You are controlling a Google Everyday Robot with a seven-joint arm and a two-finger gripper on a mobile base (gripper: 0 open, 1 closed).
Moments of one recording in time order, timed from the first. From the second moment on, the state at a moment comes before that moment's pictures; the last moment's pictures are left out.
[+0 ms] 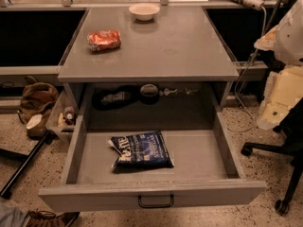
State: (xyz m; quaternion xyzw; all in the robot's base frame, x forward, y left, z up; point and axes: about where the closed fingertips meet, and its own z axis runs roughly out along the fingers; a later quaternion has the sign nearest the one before) arm 0.438 -0.217 0.976 -0.60 0.78 -0.03 0.16
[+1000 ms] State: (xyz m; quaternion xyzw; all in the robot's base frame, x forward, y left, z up) arm 0.441 -0.159 0.905 -0.61 0.77 0.01 0.17
